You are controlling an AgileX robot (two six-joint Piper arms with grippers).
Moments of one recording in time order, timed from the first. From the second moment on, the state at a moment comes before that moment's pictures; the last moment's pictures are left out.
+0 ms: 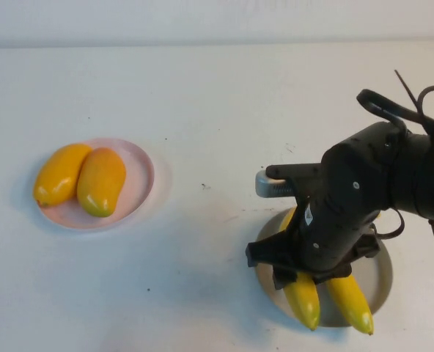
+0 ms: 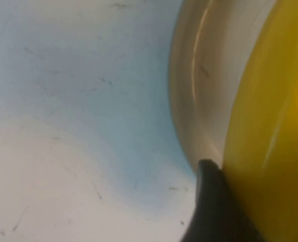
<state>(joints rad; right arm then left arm) 0.73 1.71 -1.19 0.06 0.92 0.52 -0.09 -0.01 0.02 -0.01 0.38 0.11</state>
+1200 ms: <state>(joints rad) 0.73 1.07 -0.98 0.00 1.19 0.25 -0.09 -0.01 0.02 -0.01 0.38 0.11</state>
